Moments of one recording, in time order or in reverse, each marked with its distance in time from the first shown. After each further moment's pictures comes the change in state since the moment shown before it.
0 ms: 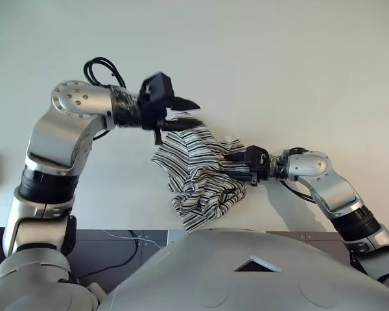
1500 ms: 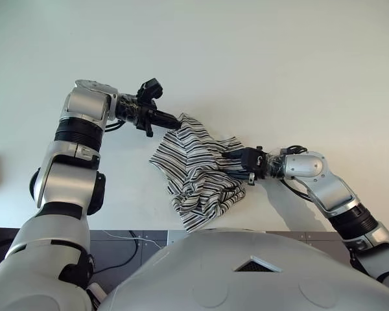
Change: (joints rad) left arm -0.304 -0.181 -0.082 0.891 0.210 0.039 -0.460; right arm -0.016 0.005 0.044 0.039 -0.045 -0.096 -0.054
